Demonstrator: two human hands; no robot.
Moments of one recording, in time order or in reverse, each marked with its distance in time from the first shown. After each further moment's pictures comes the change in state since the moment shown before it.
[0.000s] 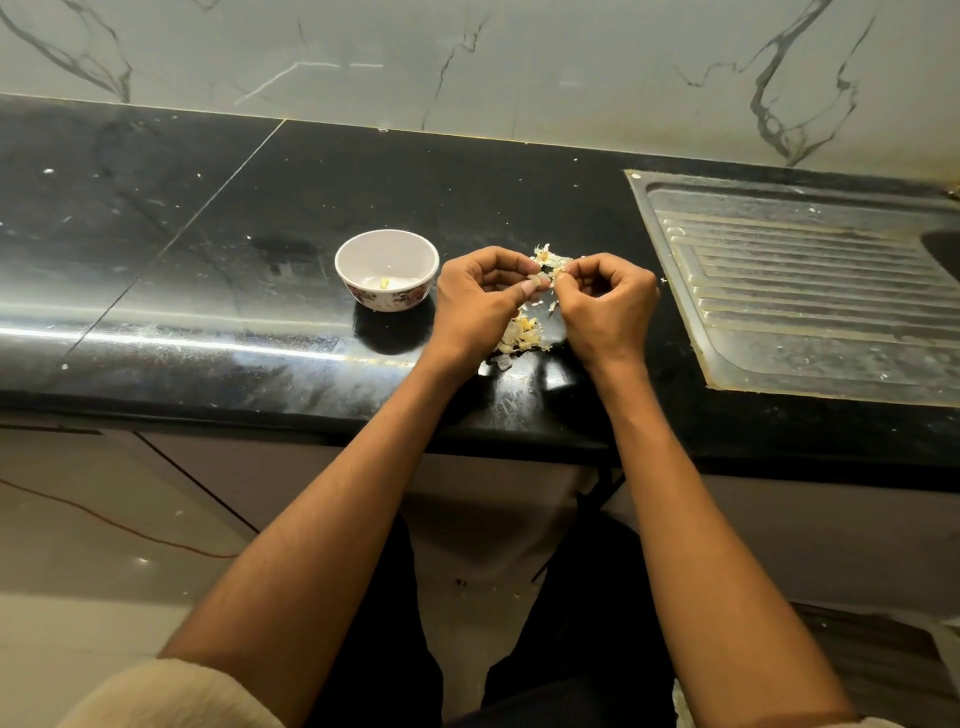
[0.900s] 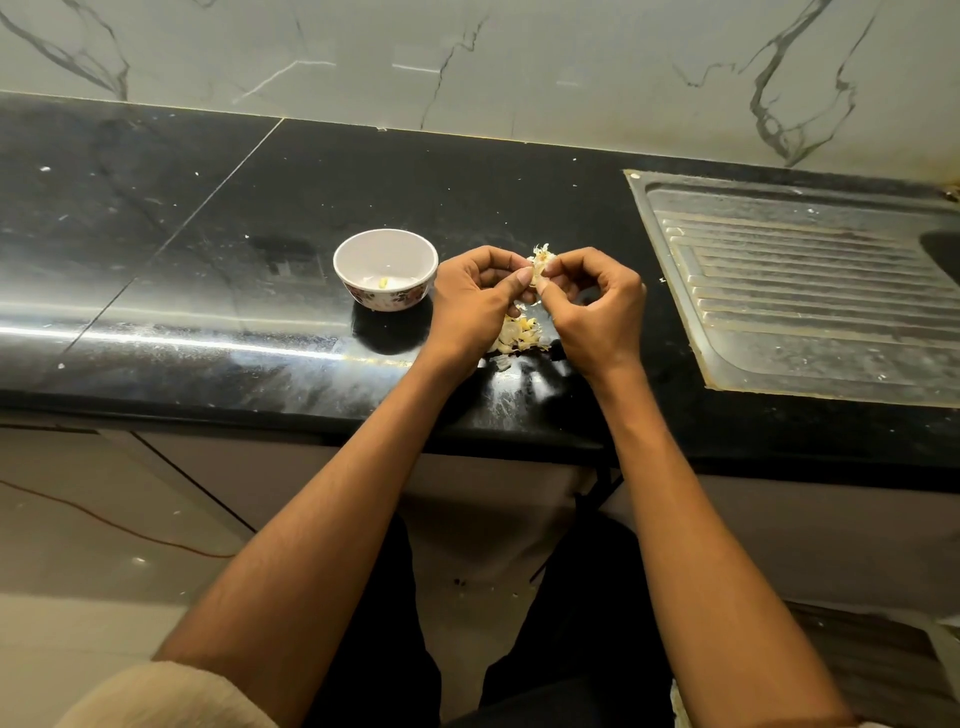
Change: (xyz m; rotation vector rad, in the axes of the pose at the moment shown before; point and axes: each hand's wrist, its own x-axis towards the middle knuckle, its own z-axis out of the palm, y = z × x) left_hand 0.002 -0.001 0.000 -0.055 -0.004 -0.029; right_hand -0.001 0.003 -0.002 0.002 -0.124 -0.124
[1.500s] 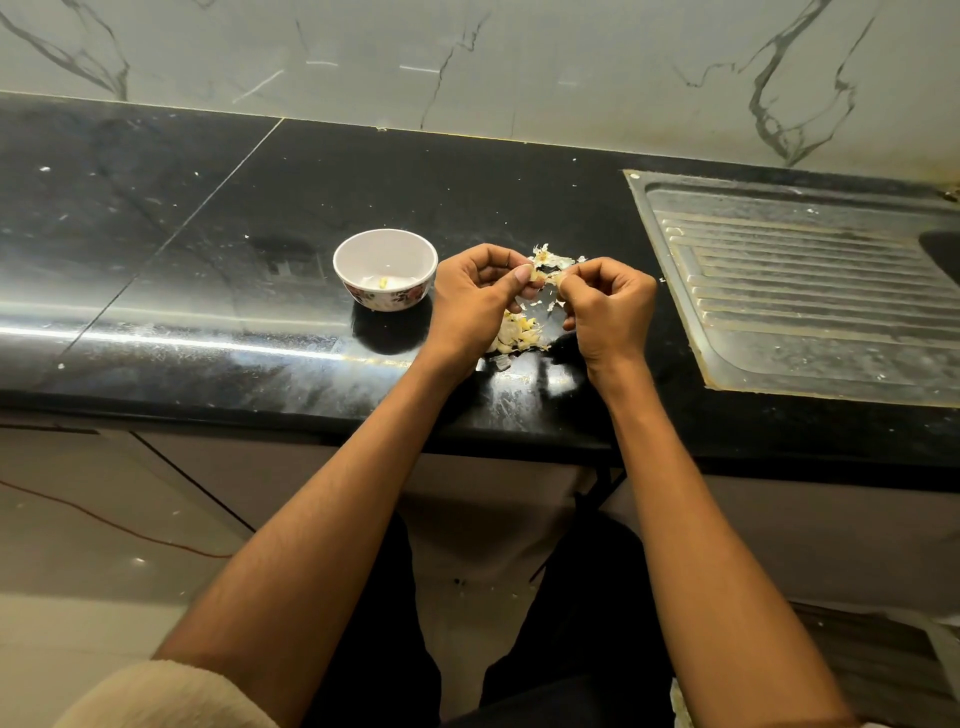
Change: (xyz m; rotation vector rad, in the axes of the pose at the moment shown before) left_hand -0.001 0.001 0.000 -0.018 -0.002 0.021; right_hand 0.001 -0.001 0.000 0.201 0.099 0.306
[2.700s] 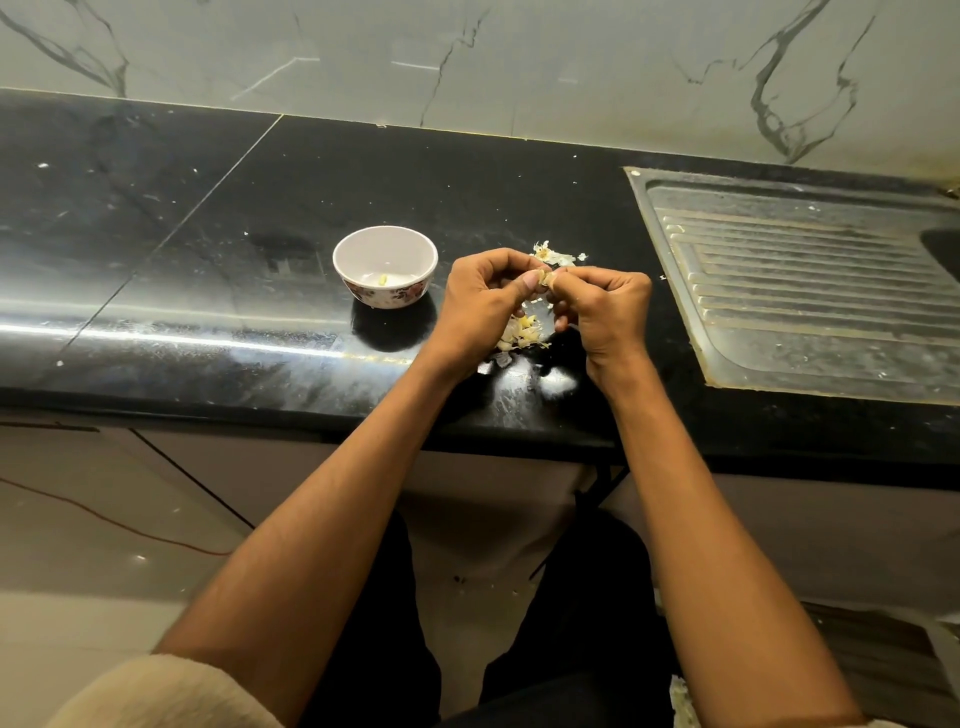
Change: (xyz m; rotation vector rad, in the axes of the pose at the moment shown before) left_hand 0.002 -0.003 -0.001 0.133 -0.108 0.034; right_hand -0.002 -0.005 0.002 0.224 -0.126 0.108
